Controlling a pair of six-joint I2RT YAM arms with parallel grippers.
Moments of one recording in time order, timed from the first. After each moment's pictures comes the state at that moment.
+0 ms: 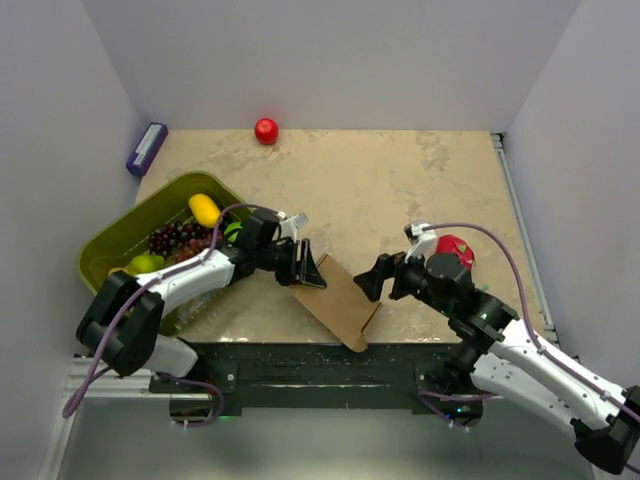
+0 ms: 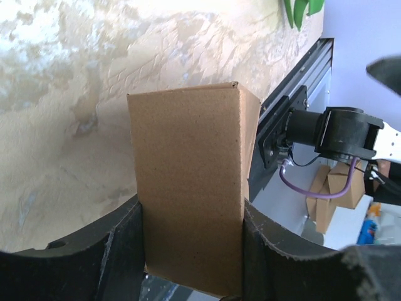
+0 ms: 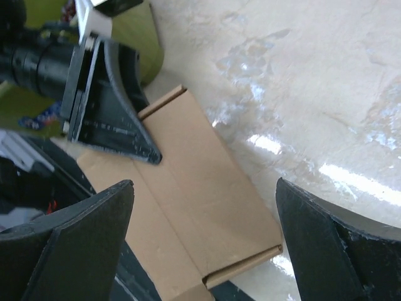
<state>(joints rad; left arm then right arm) -0.58 1.42 0.74 -0.11 0.65 -0.67 0.76 0.66 0.57 -0.27 0.04 0.53</state>
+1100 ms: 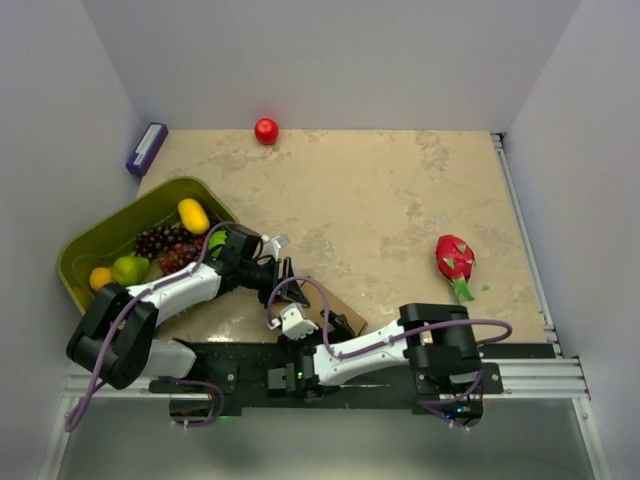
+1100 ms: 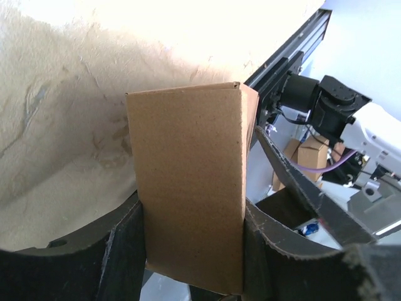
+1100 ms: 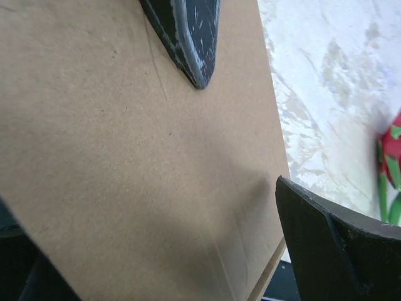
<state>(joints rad) -0.48 1.35 0.57 -0.21 0.82 -0.71 1.65 1.90 1.19 -0.92 1.10 1.03</state>
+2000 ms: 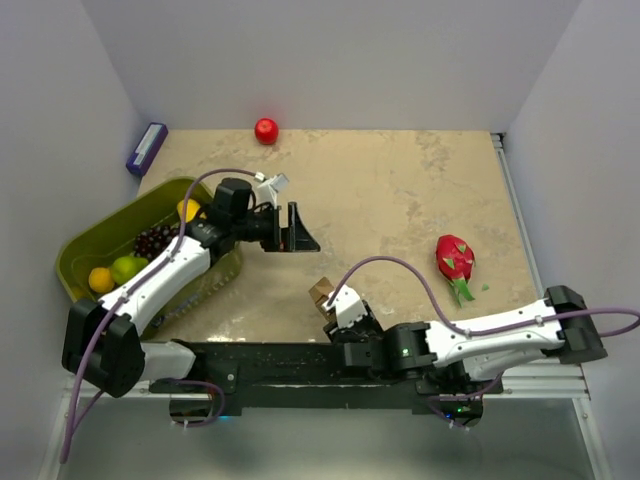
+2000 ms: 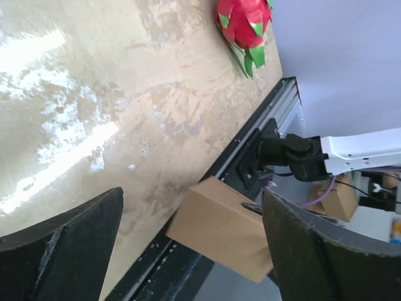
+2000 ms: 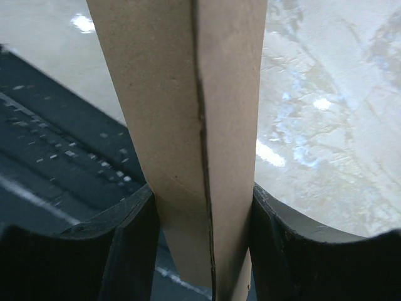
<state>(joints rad) -0.44 1.31 0.94 -0.29 0.71 -0.57 1.66 1.27 0.89 -0.79 0.83 0.84</state>
